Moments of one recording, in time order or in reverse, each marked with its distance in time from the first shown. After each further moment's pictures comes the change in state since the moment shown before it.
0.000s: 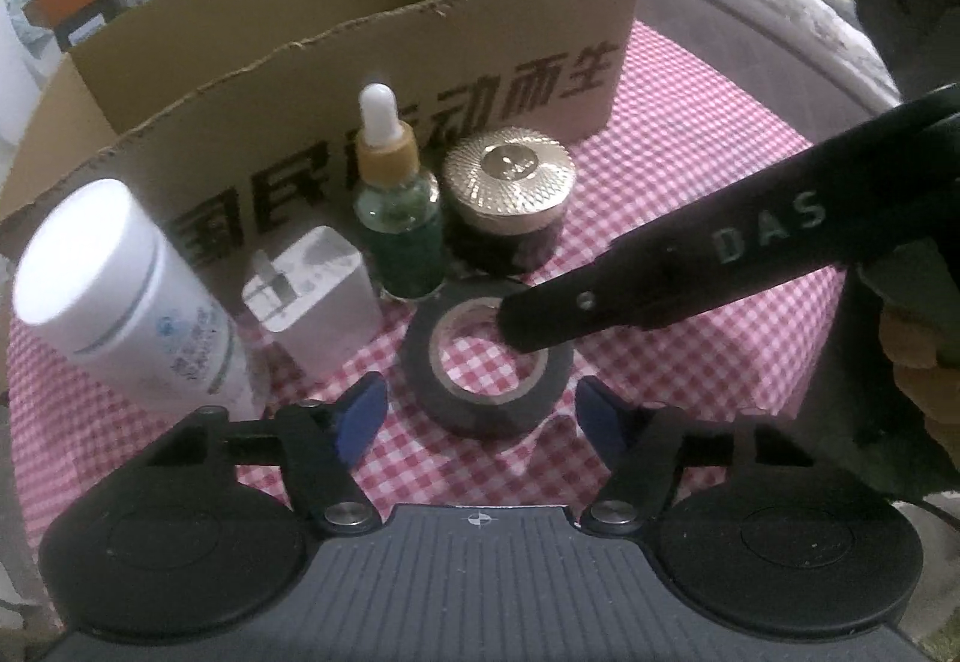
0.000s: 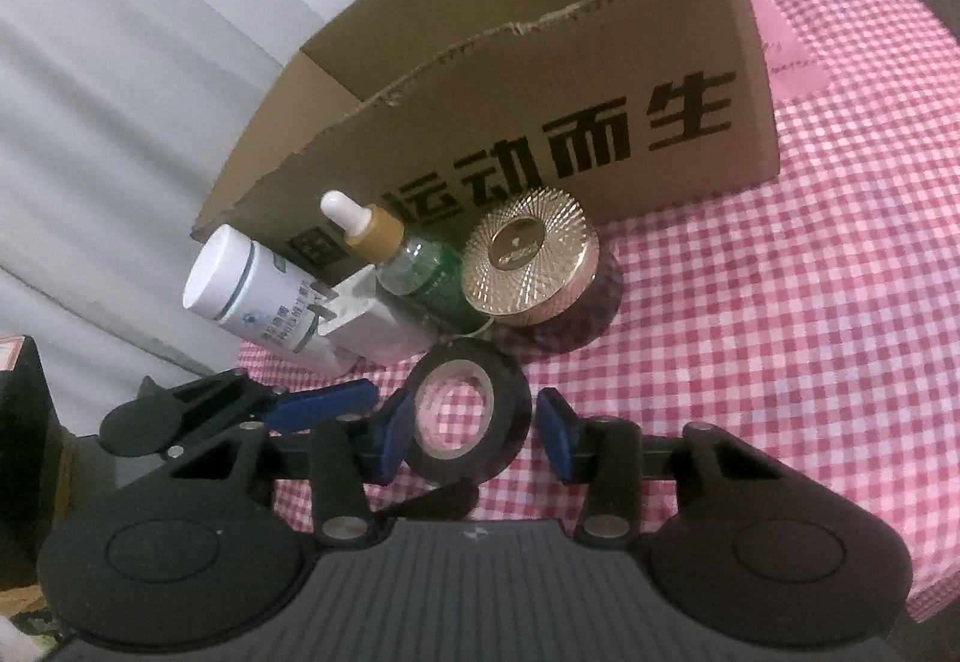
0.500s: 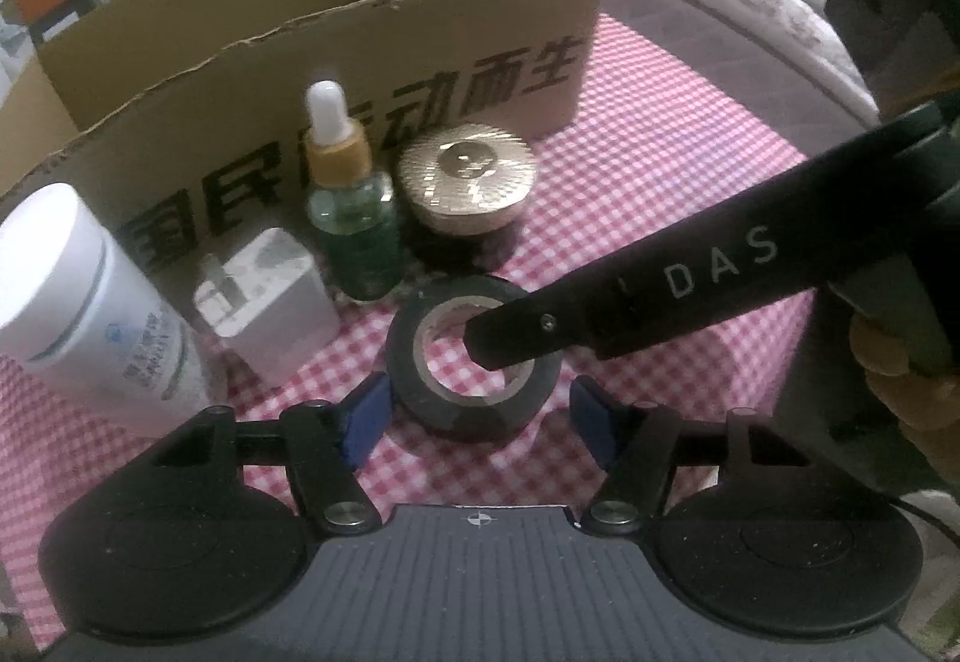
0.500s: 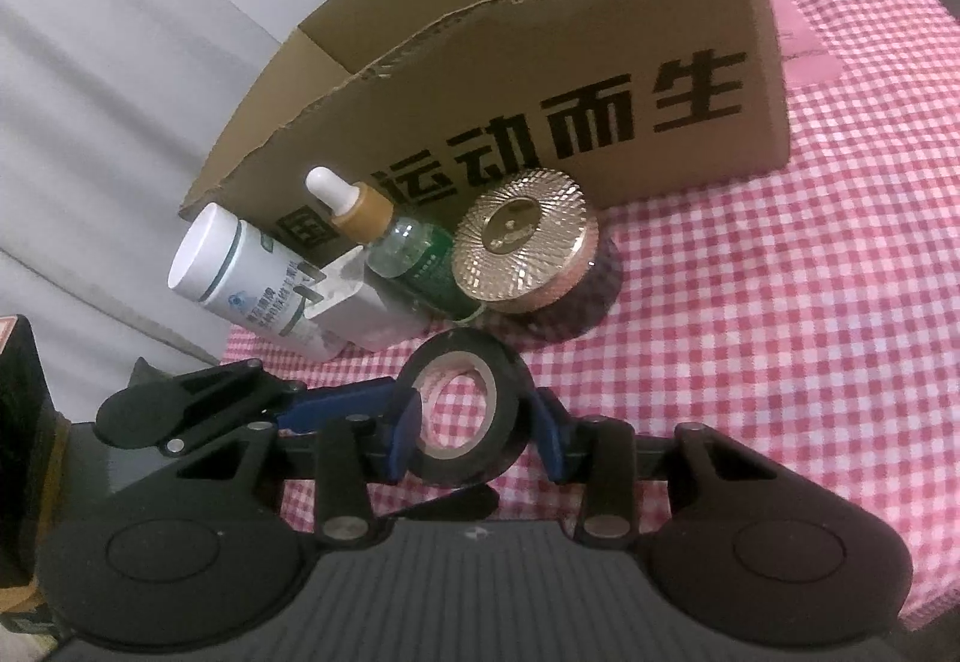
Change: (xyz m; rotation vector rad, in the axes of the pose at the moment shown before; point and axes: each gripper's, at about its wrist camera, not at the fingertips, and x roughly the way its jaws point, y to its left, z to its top) left arm 0.013 -0.012 0.006 0.009 0.002 -0.059; right arm 0.009 -0.001 -0.005 -0.024 0.028 -0.010
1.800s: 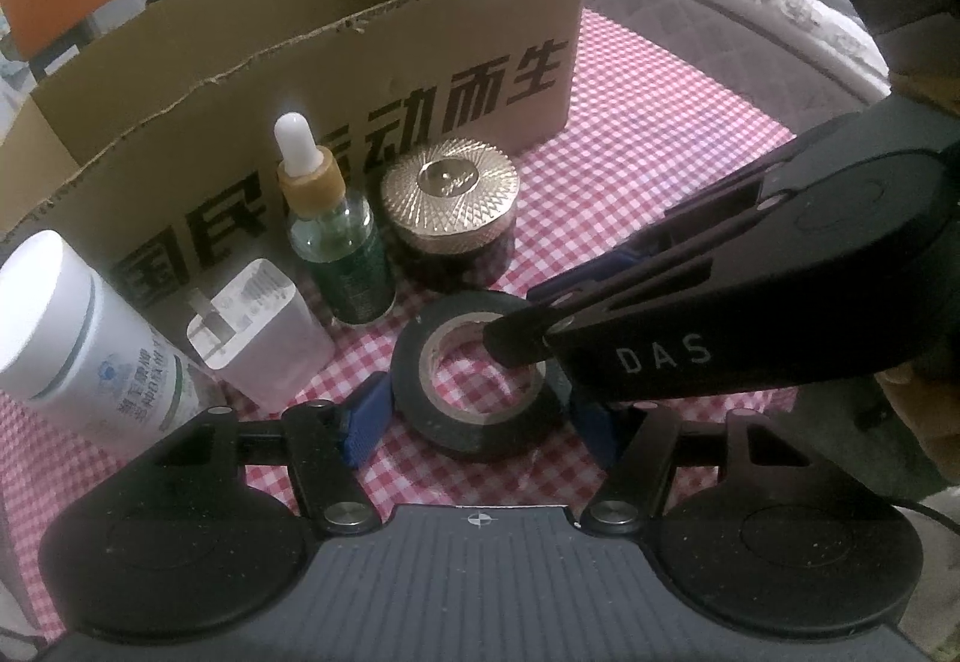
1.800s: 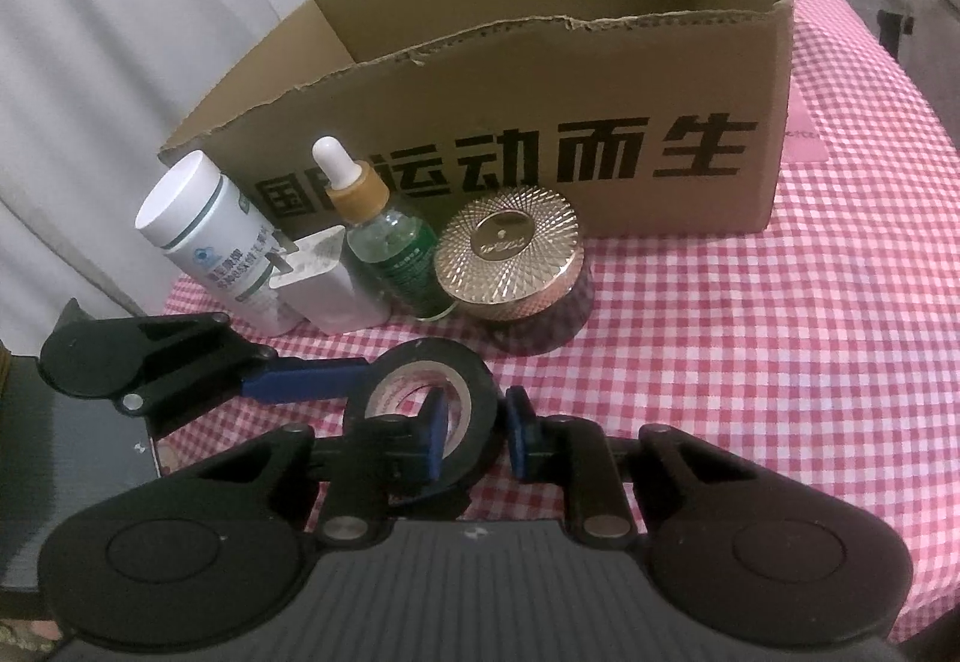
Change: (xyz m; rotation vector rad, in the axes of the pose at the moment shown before) left arm 0.004 -0.011 0.004 0.051 -0.018 0.060; right arm 0.010 0.022 -0.005 -0.186 -0.034 -0.142
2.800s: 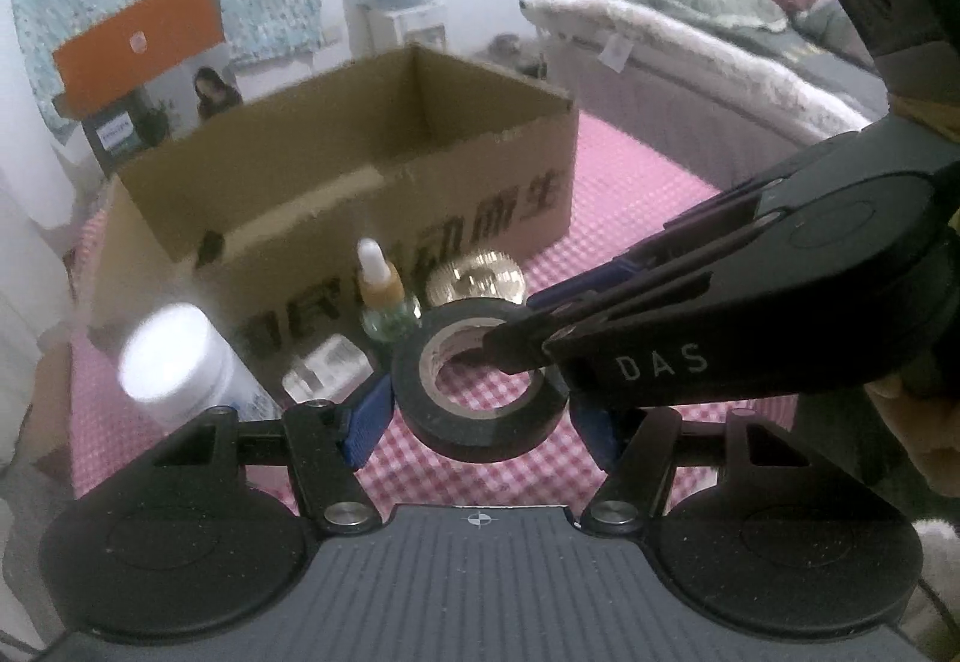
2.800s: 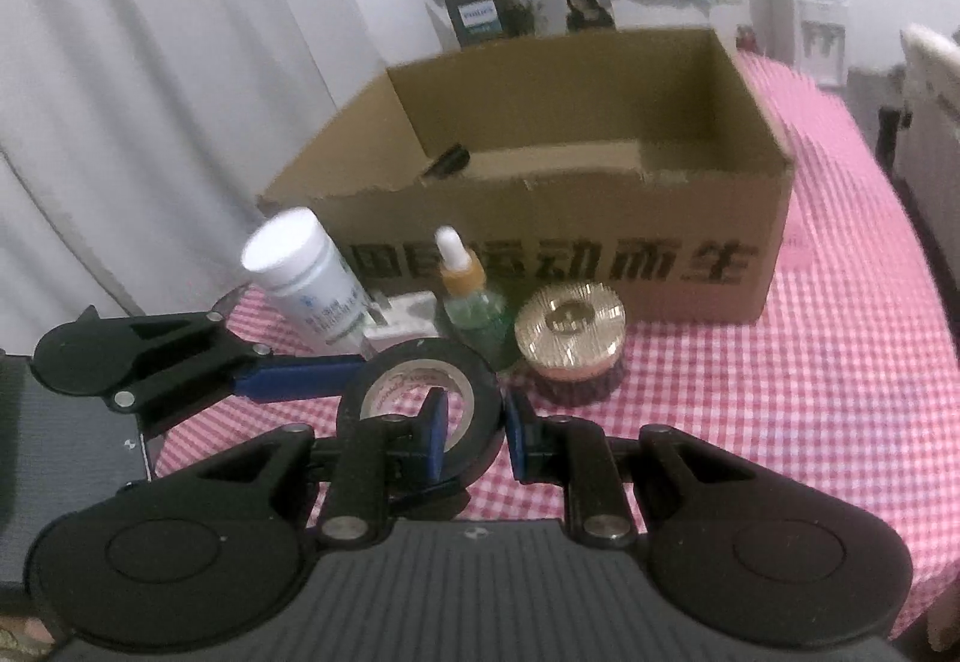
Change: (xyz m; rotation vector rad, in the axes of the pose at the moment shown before) left arm -0.073 -0.005 -0.001 -0.010 -0.181 0.069; right arm -0.080 0.043 0.005 -0.092 -0.137 -0.023
